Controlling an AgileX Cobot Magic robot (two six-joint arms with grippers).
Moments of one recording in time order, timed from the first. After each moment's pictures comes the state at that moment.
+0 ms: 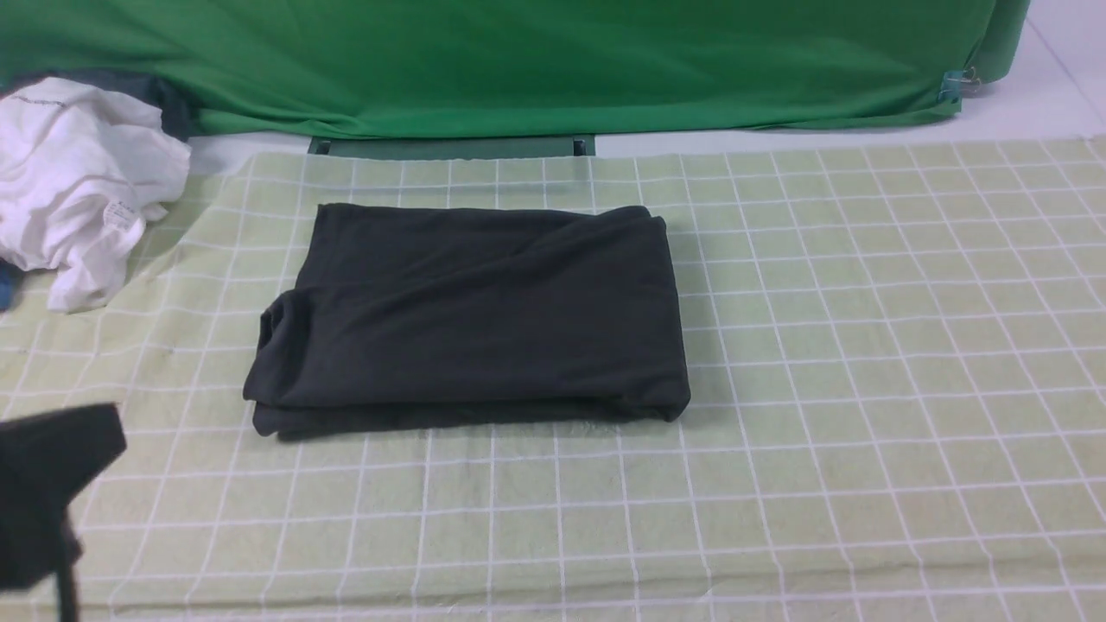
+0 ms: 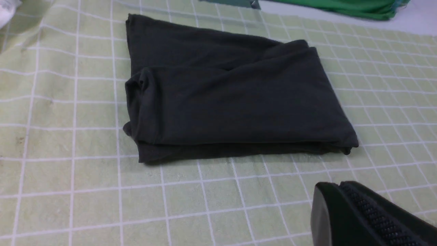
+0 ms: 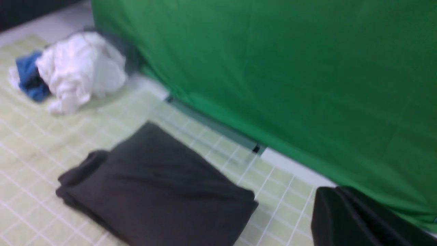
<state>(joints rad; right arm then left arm) 0.51 1.04 -1.52 0.14 0.84 -0.17 -0.01 0.42 -0.62 -0.39 0.80 0.09</state>
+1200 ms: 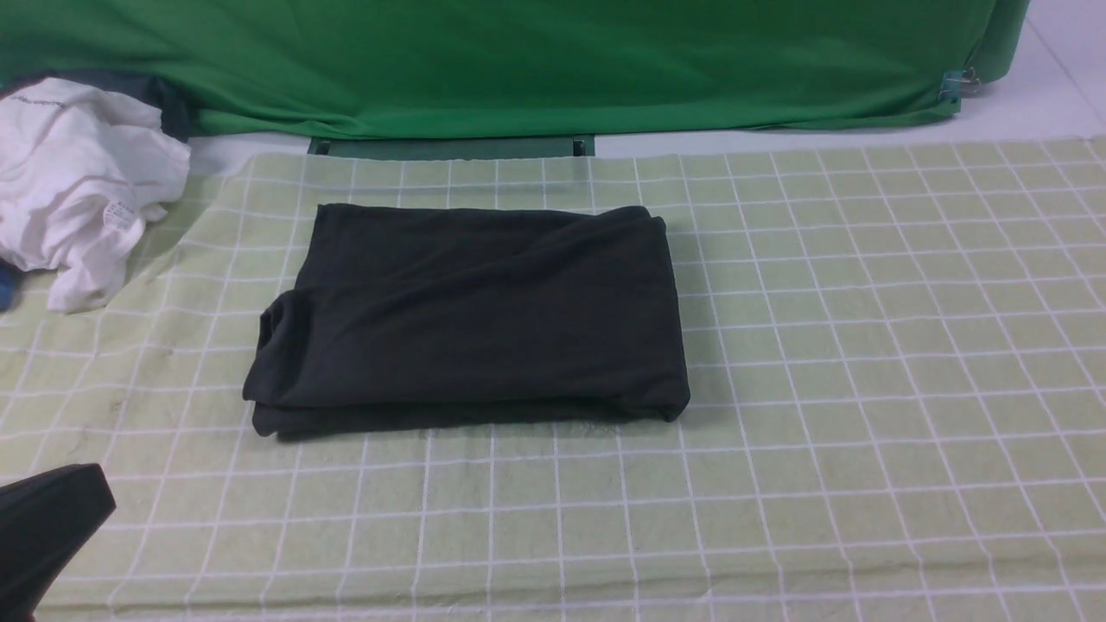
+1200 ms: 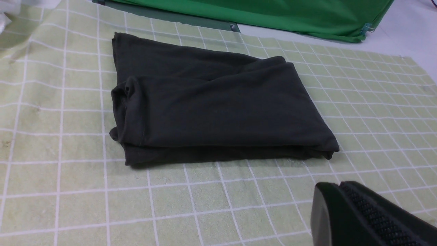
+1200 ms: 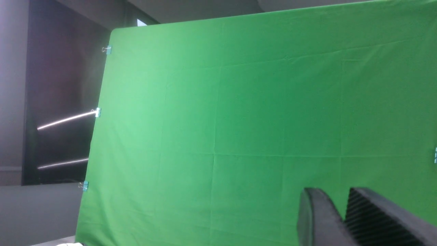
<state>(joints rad) 0.51 0.00 -0.47 0.14 0.02 -0.17 -0.01 0.27 -0.54 -0.42 0.80 0.09</state>
